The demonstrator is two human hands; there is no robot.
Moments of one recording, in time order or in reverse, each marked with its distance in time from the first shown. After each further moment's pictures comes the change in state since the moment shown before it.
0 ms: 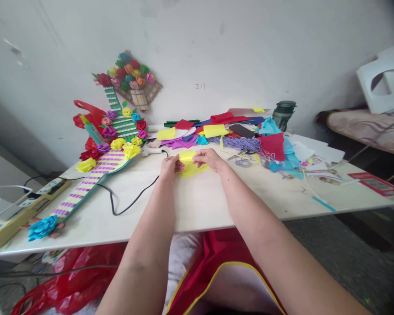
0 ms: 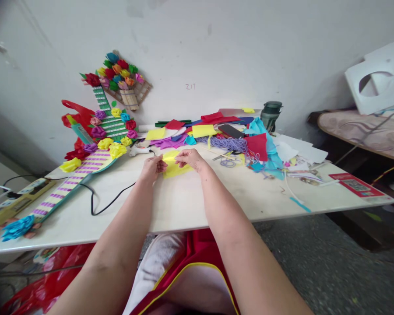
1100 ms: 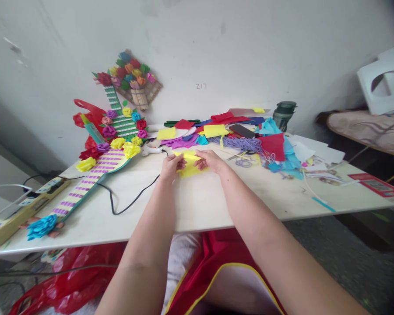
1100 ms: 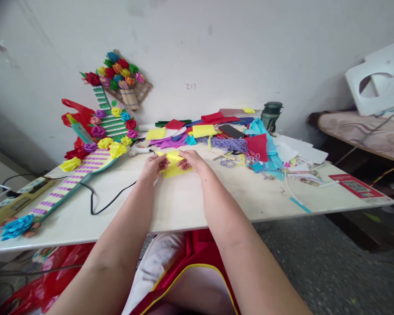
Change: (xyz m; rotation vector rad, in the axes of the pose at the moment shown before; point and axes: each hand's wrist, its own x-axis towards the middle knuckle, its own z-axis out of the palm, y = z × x) left_hand -0.004 0.000 0.002 -0.048 -0.145 0.125; right_hand 0.001 -0.004 0.000 0.051 0.046 0.278
